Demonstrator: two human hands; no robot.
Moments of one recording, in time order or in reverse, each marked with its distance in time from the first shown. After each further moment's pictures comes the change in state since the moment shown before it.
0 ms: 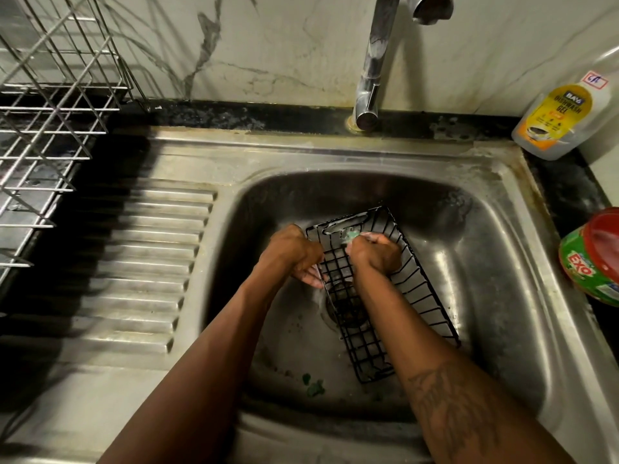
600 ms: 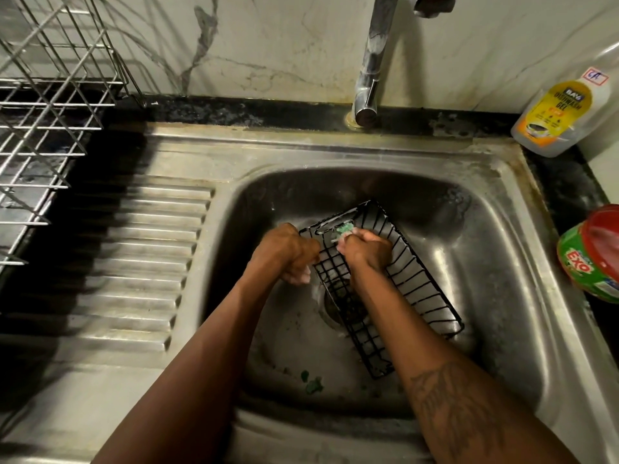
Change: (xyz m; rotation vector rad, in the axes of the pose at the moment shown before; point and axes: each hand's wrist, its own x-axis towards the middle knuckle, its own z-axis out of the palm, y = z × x) left_hand 0.005 -0.009 -0.010 0.104 0.127 0.022; right_hand -0.004 0.001 0.000 0.076 -0.135 0.003
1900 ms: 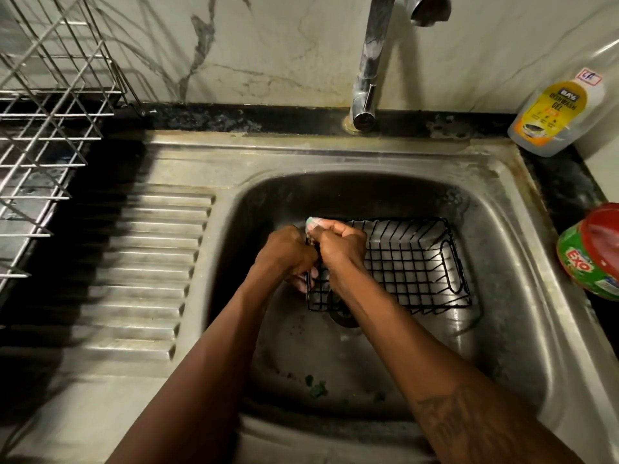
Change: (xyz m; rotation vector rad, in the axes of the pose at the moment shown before) left_hand 0.009 -0.012 0.001 0.032 0.072 0.293; right_hand -0.049 -0.016 0.024 0.017 -0.277 -0.139
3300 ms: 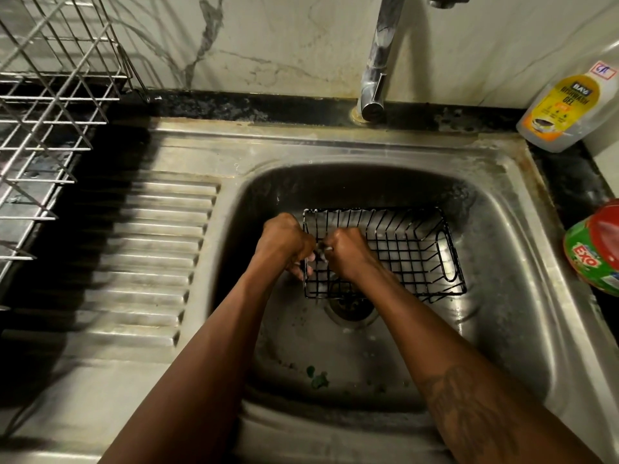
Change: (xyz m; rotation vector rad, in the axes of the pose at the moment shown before) left_hand 0.020 0.003 -0.005 0.038 -0.180 -0.298; right_hand 0.023 0.014 -0.039 -1.271 -0.487 -0.438
